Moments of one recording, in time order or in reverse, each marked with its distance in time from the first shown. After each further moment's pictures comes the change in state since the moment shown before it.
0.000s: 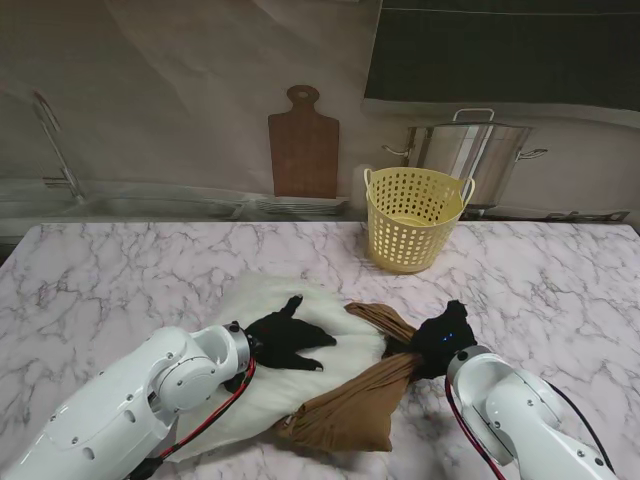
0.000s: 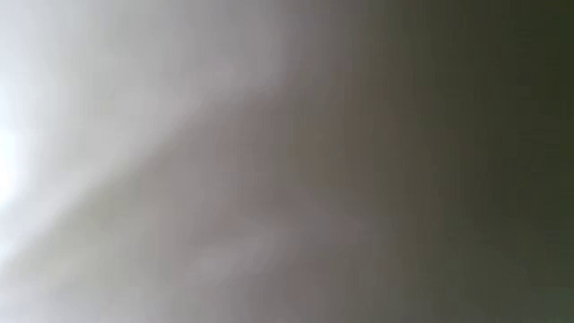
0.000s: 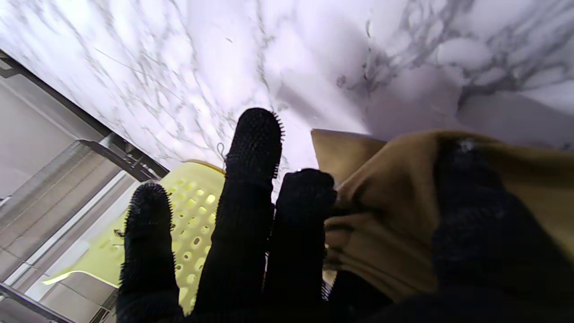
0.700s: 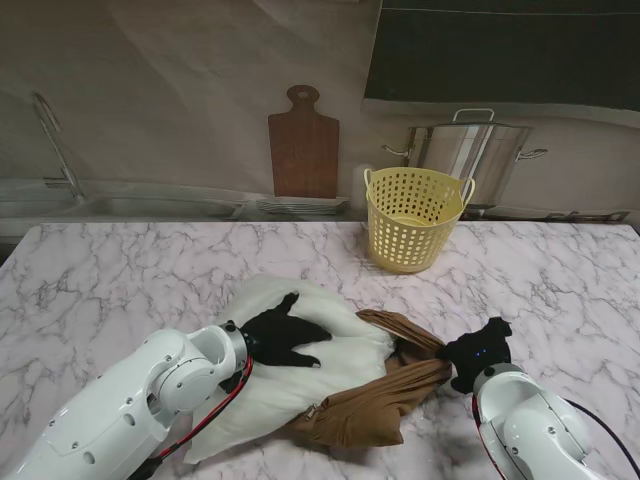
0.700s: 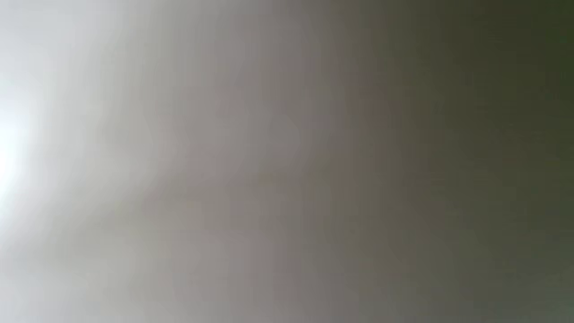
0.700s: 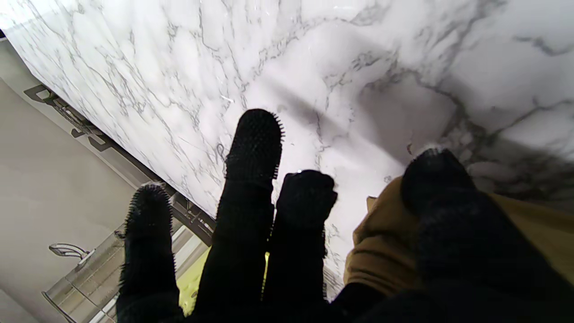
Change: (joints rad) left arm 0.024 -0.013 -0.032 0.002 0.033 0.027 0.017; right arm -0.134 -0.029 0.112 -0.085 -0.106 0.075 0.135; left_hand -0.039 0.002 -0.012 -0.005 -0.001 -0.021 0.000 0.000 -0.006 -0.112 0.000 0.002 -0.001 -0.145 -0.021 -0.010 -0.002 -0.075 0.000 -0.001; right_hand 0.061 0.039 0.026 0.005 -0.427 -0.088 -0.131 0.022 -0.002 -0.002 0.000 0.012 -0.006 0.000 0.000 0.000 -0.011 0.000 -0.004 0.000
